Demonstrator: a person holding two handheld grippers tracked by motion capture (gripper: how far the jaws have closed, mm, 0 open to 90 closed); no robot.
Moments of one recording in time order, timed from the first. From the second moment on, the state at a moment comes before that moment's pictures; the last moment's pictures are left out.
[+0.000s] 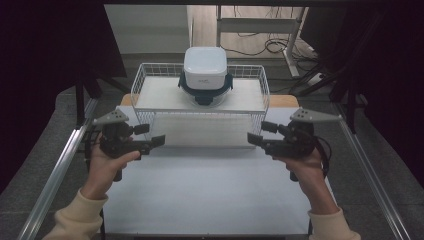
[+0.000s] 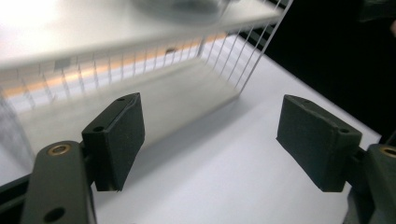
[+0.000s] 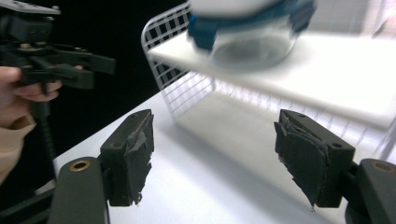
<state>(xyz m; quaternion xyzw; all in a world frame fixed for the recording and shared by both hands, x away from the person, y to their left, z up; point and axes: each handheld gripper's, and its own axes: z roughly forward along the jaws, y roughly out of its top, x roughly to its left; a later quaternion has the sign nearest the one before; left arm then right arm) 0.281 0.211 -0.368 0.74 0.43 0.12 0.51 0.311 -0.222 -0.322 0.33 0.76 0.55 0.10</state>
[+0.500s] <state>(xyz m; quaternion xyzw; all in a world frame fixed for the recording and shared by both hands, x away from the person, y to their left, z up) 0.249 0.209 -0.454 0.76 0.46 0.08 0.46 0.273 -0.237 -0.436 0.36 0.79 0.49 0.05</state>
